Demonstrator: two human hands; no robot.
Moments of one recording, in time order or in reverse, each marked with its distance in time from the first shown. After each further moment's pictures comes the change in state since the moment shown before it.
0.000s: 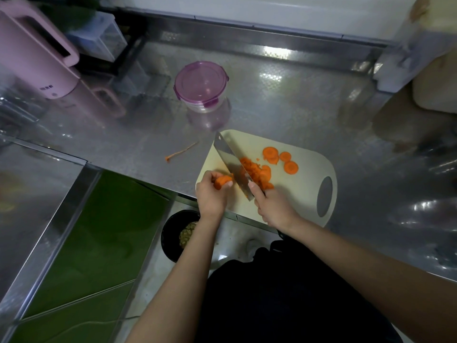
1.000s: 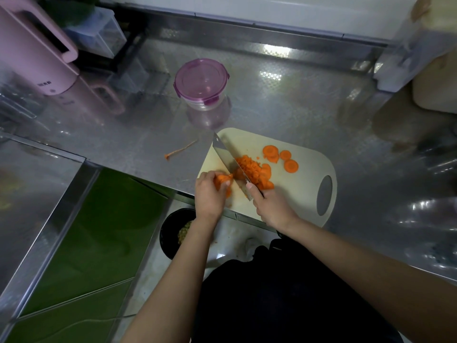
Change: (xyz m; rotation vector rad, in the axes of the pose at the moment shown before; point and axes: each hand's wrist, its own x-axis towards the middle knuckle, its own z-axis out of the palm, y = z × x) left_hand 0.004 -0.011 -0.005 0.245 -0.082 0.118; right_hand -0.001 0.004 0.006 -0.024 0.014 -0.073
